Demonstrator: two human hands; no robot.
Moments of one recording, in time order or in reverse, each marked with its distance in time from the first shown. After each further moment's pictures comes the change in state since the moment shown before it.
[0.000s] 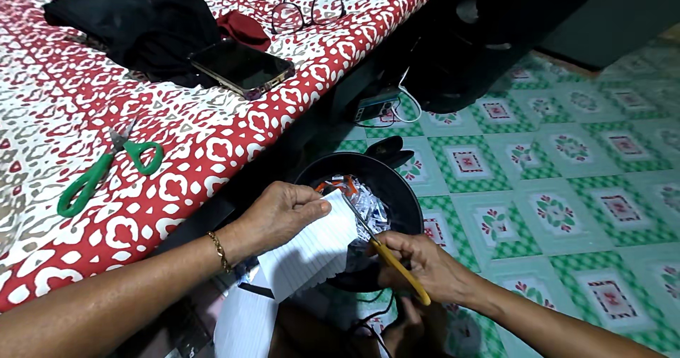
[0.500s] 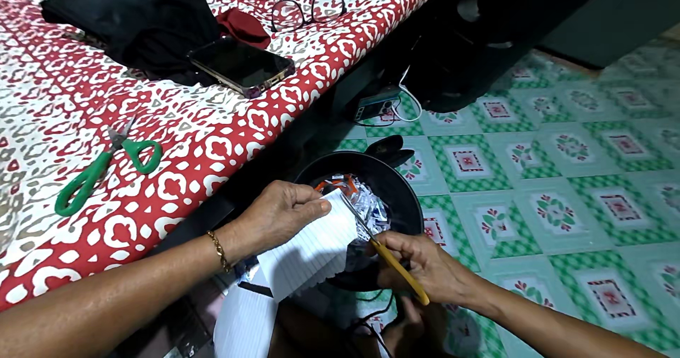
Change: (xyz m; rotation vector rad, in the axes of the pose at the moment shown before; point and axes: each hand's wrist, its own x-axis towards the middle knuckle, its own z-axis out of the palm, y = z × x) left_hand 0.000 -0.002 0.000 -0.003 -0.009 0.014; right_hand -0.001 -0.002 0.002 -0.029 0.012 -0.003
